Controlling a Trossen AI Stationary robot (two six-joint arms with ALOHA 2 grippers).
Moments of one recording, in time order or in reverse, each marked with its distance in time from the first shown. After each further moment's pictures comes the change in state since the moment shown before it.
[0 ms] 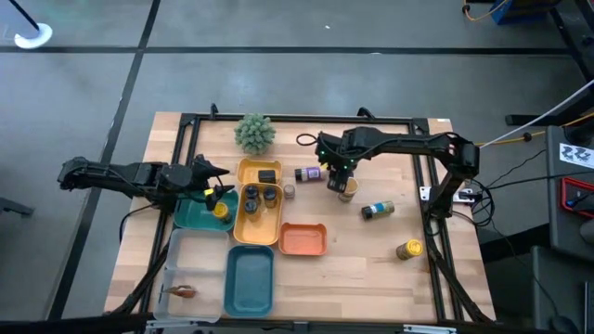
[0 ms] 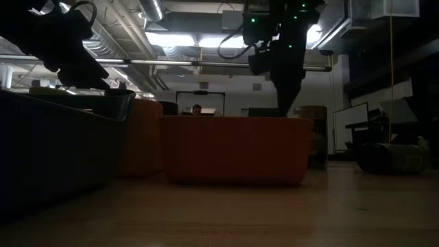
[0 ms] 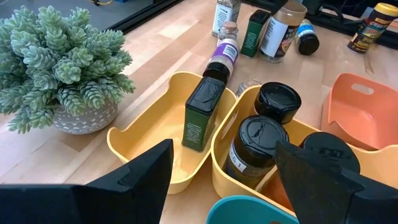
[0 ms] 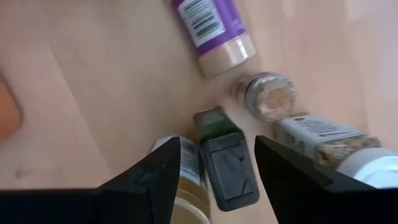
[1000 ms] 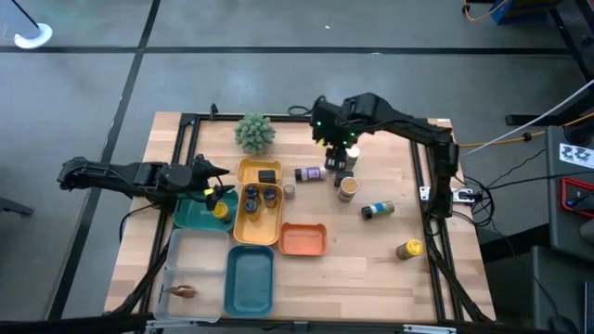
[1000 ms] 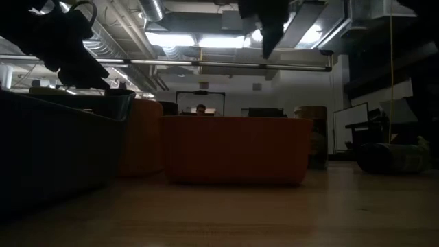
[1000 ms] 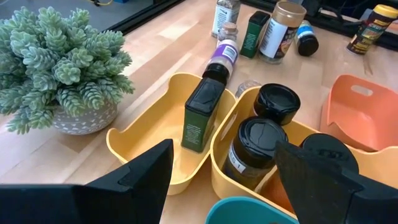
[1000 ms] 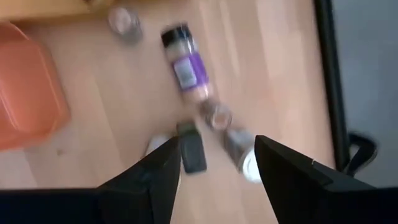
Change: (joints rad) left arm 0.000 0.000 0.000 0.004 0.000 -0.002; right arm 0.001 0.156 0.717 -0.513 0.054 -0.115
